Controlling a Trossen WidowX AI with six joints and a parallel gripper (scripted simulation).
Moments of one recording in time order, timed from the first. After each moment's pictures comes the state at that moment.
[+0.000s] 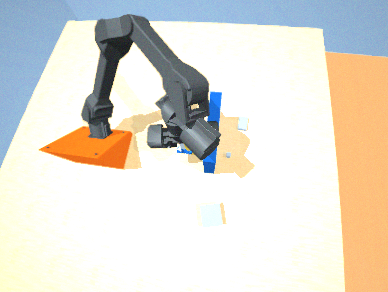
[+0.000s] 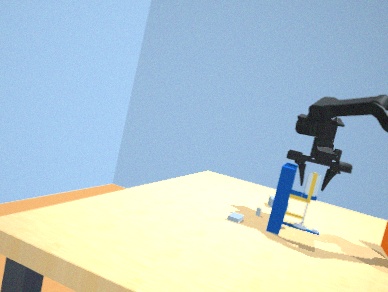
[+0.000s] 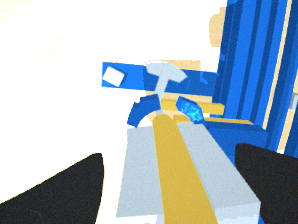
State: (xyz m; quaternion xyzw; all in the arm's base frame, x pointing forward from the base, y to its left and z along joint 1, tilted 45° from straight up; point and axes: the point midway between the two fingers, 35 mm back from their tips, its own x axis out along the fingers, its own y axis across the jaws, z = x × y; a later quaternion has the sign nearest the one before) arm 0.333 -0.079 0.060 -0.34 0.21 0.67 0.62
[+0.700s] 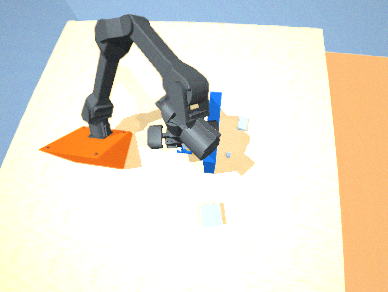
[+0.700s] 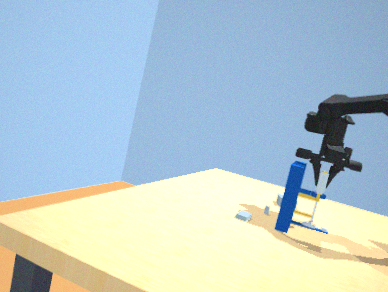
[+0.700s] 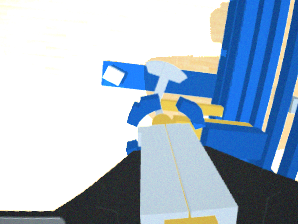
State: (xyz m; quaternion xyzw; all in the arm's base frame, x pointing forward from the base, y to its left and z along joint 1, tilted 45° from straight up) arm 0.333 -0.079 0.060 -0.34 0.20 0.68 0.62
